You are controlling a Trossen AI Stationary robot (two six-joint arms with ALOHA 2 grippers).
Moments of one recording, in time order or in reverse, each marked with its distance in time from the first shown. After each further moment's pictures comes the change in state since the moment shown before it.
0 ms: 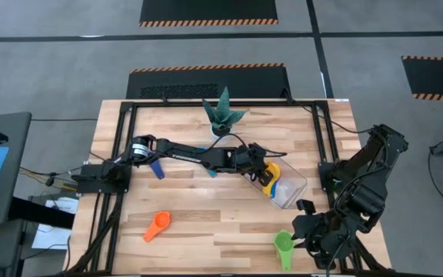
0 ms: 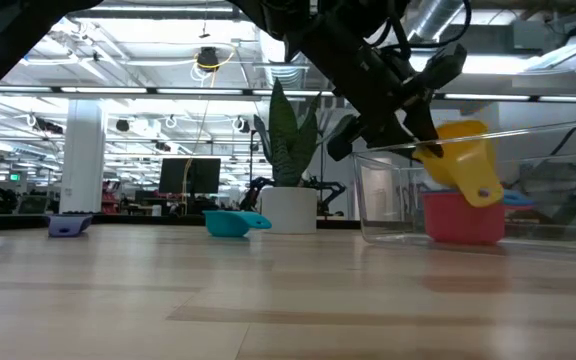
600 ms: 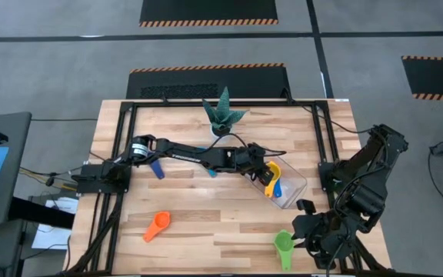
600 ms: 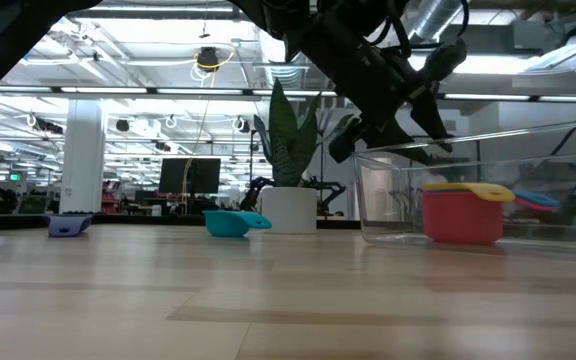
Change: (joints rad) left arm 0.000 -0.003 0.000 0.003 0.046 -0.068; right arm 0.000 0.000 0.000 -0.002 0.000 0.000
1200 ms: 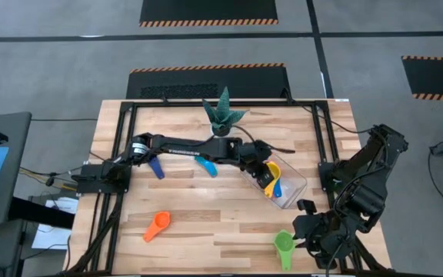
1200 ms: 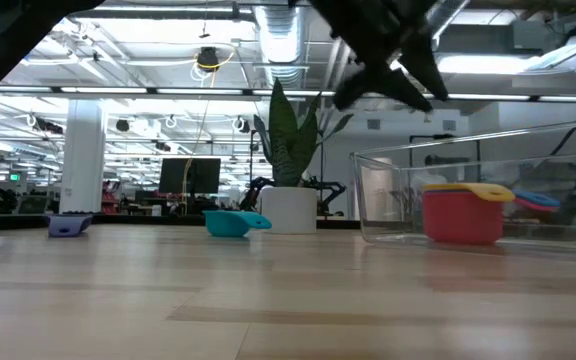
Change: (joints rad) left arm 0.016 -0.002 0.282 -0.379 0.176 0.196; right arm 0.000 0.000 0.000 -0.020 -0.022 0.000
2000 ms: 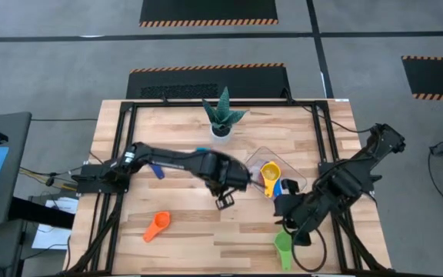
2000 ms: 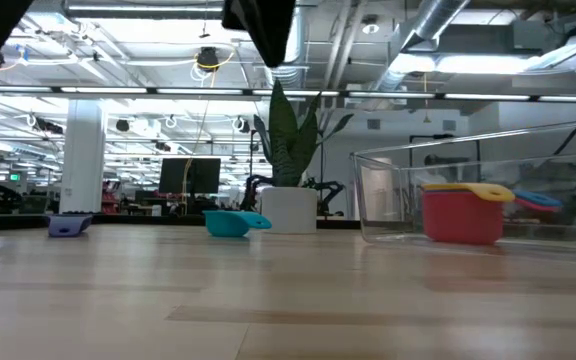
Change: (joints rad) left arm -0.199 -0.046 0.223 -0.946 -0.079 -0.057; right arm -0.212 0.002 -0.007 -0.002 0.006 -0.163
